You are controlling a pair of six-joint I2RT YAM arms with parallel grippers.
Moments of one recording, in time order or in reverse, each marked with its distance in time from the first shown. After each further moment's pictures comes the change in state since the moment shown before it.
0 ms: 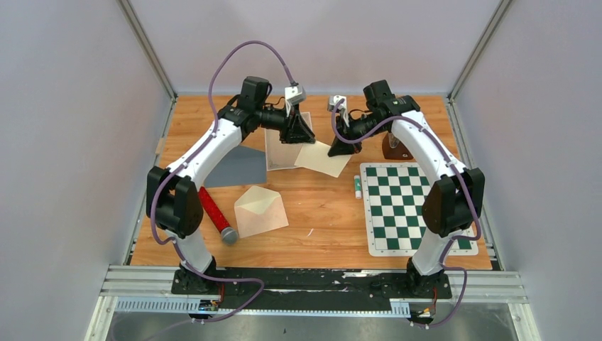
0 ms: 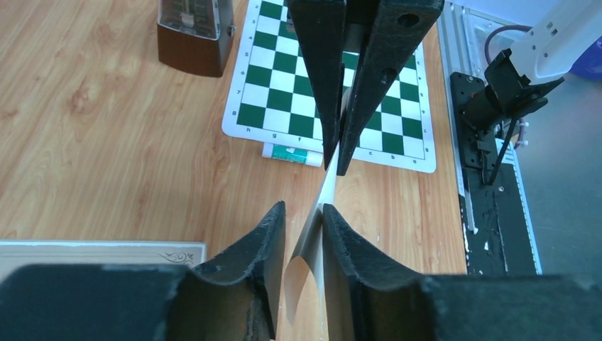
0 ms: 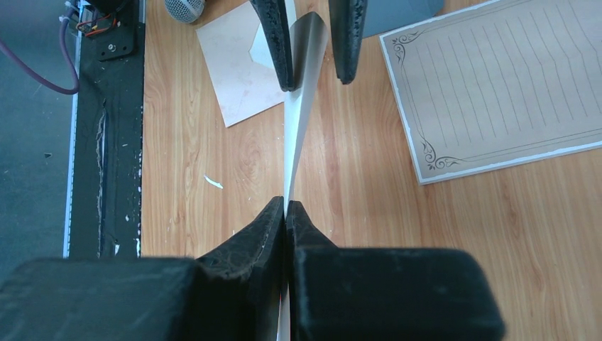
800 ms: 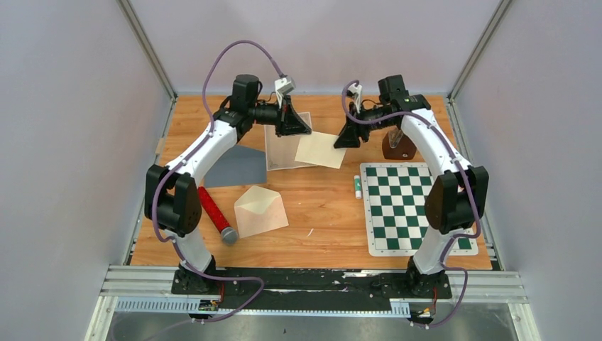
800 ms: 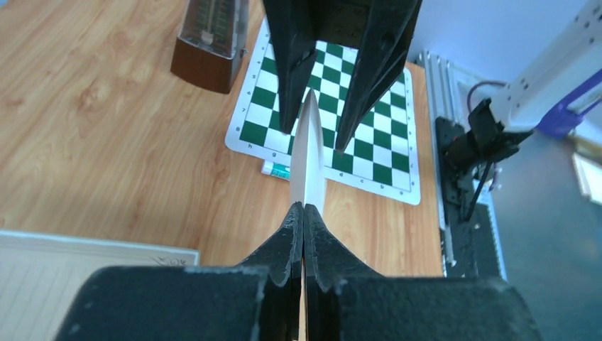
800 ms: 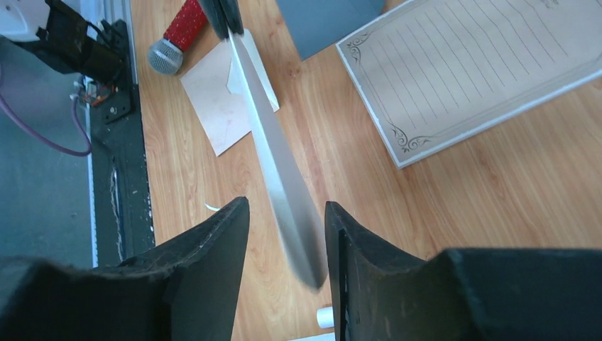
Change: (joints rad) left arm 0.046 0.006 -0.023 0.136 0.044 -0.172; right arm -0.074 0.012 0.000 0.127 -0.006 0.214
